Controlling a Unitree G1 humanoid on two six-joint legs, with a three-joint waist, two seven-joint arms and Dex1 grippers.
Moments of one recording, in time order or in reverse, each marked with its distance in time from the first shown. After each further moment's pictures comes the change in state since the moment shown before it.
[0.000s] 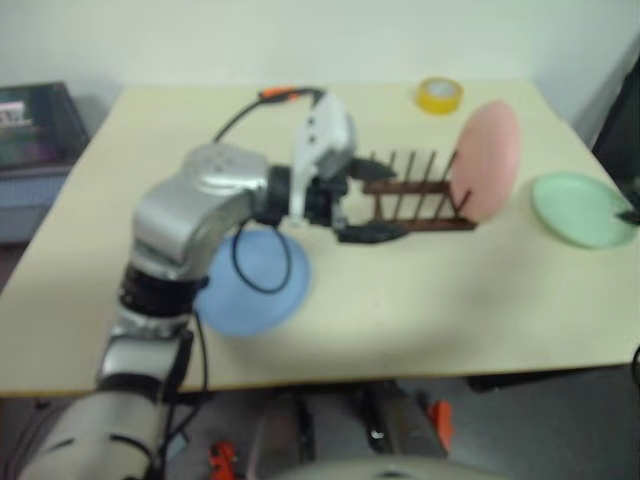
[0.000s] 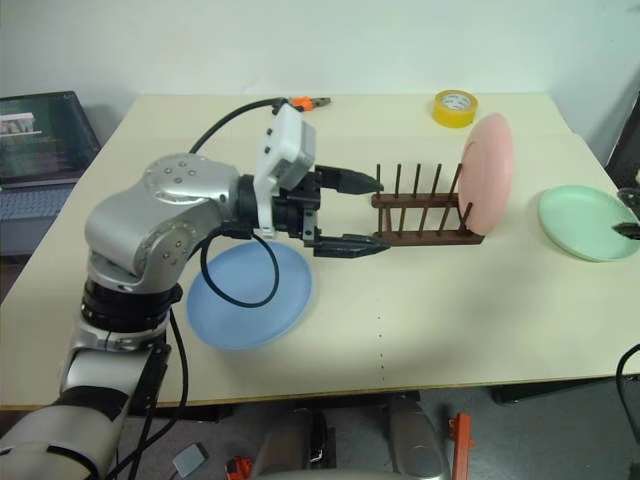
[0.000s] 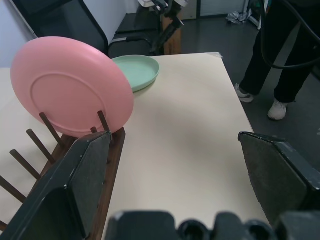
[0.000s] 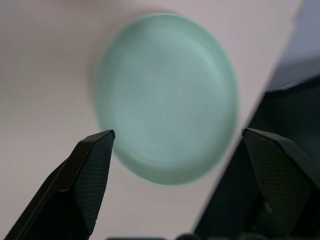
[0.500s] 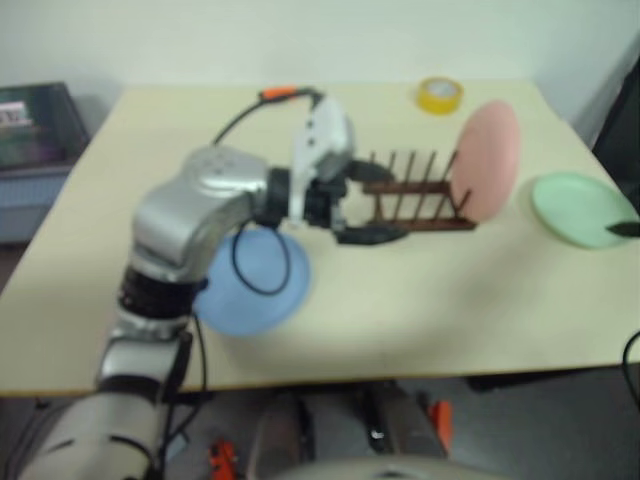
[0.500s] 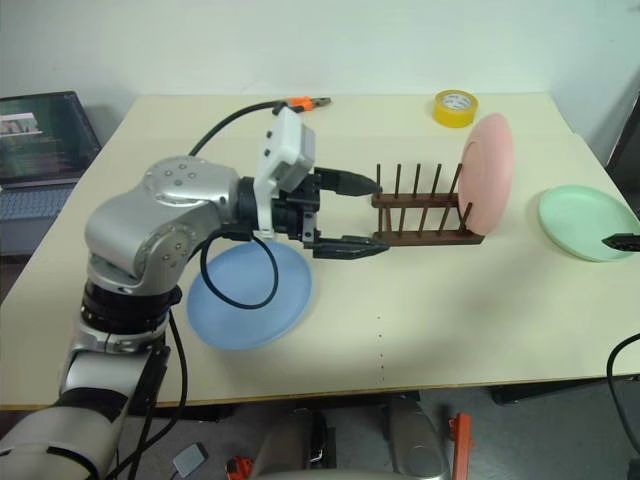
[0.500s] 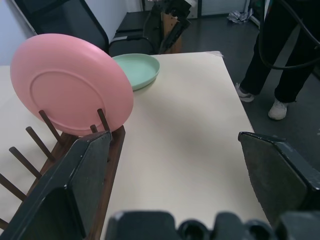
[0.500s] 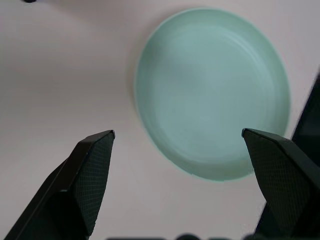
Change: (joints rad) left arm 0.011 0.001 0.000 -0.006 0.000 0.003 0.002; right arm -0.035 -0.013 -0.047 0.108 0.030 0.095 0.038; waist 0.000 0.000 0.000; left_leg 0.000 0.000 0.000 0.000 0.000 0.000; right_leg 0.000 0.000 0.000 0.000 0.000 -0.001
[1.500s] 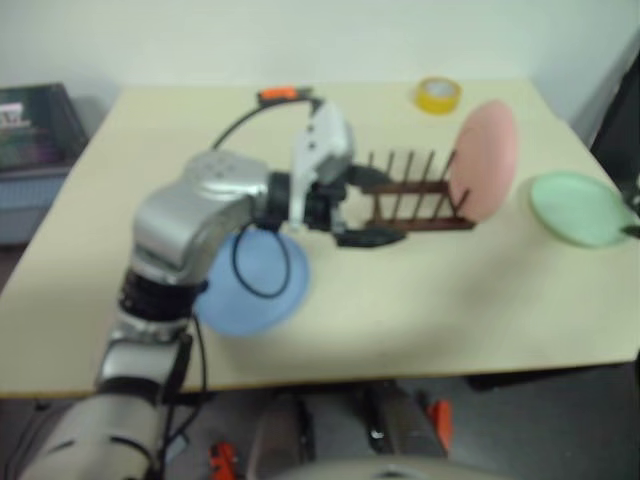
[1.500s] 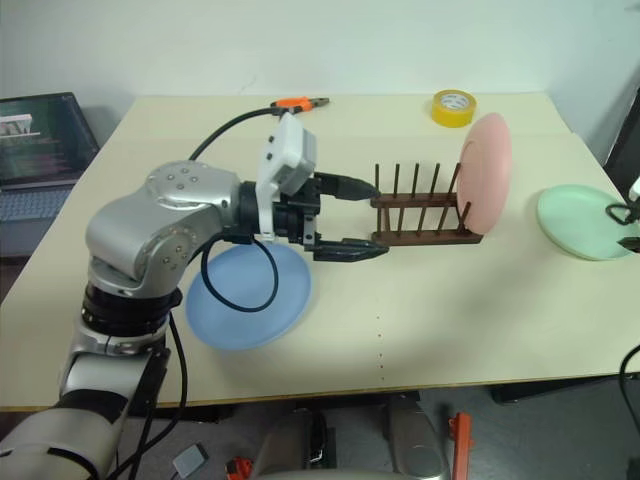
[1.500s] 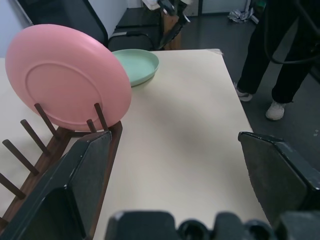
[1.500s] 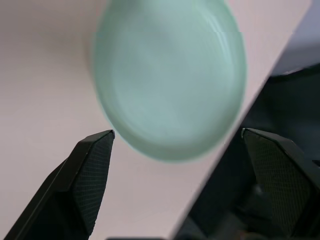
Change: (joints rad) left arm 0.007 0.000 0.000 -0.009 -0.012 0.026 0.017; right arm -0.029 0.024 0.060 0.024 -0.109 -0.133 -0.092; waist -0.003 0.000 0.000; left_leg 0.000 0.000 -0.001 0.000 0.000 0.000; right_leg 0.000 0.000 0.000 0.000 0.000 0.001
